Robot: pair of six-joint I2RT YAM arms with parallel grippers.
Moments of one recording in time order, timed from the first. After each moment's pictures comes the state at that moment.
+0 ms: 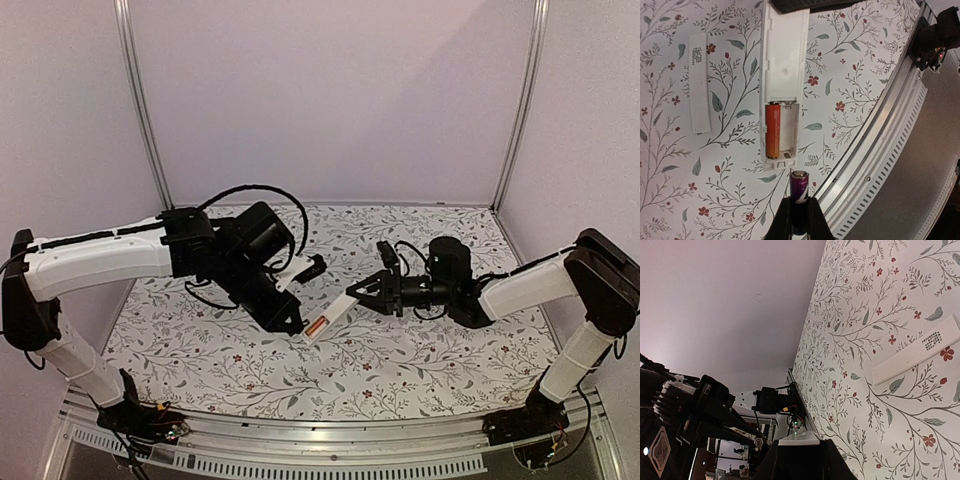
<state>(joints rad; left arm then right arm) -1.04 1.51 1.30 -0.86 0.22 -0.26 0.73 1.65 0.67 0.75 -0.70 1.09</state>
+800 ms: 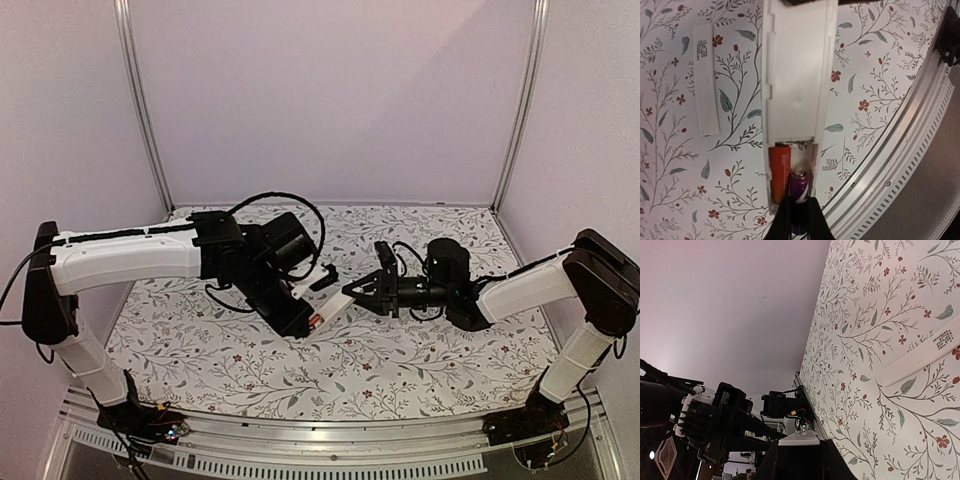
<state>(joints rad) -1.07 1.65 1.39 -0.92 0.12 -0.24 0.77 1.66 0.67 0.80 -0.66 1.15</state>
